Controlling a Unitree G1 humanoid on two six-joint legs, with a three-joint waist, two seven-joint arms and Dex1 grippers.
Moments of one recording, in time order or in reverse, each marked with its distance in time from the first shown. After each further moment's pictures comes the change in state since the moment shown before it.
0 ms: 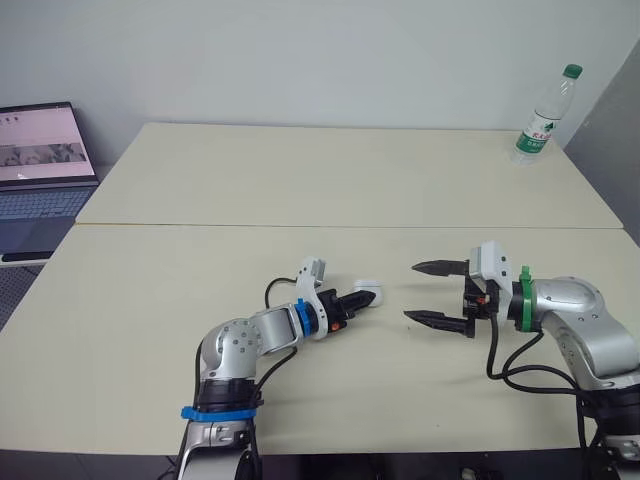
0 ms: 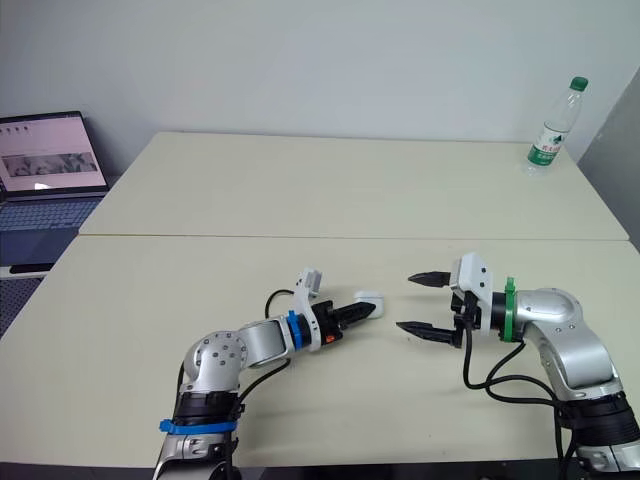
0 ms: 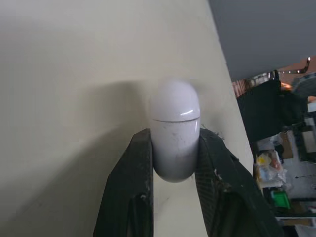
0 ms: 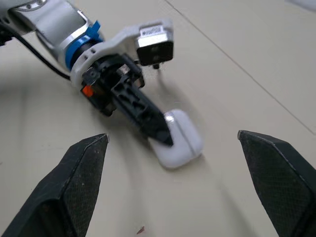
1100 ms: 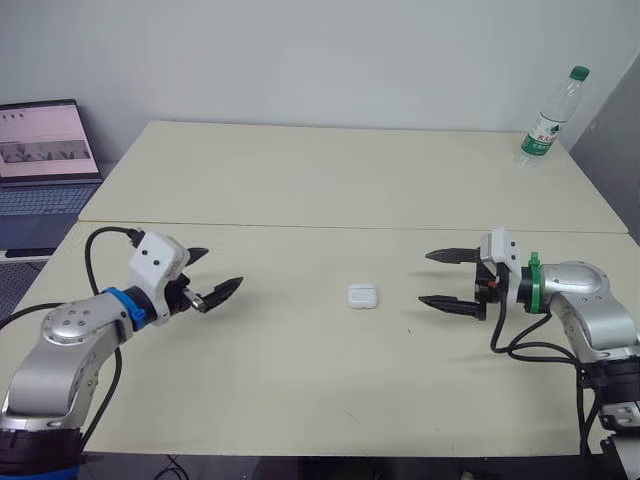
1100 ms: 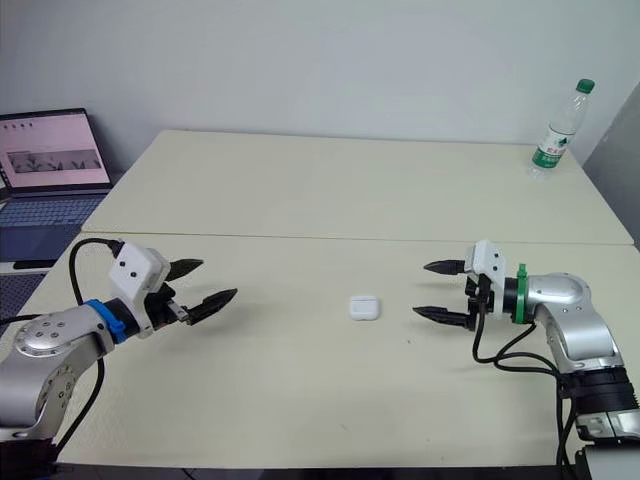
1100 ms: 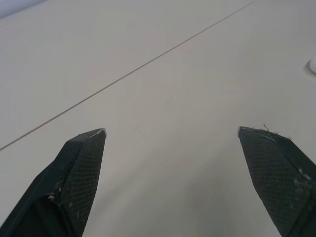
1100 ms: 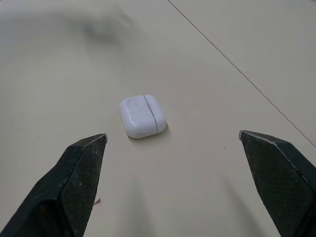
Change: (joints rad) left arm 0.329 0.780 0.083 -0.247 0.440 -0.795 -0.495; right arm -0.125 -0.045 0.005 0.264 -0.004 -0.093 0.131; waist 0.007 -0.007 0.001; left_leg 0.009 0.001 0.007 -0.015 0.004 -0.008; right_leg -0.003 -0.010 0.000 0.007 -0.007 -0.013
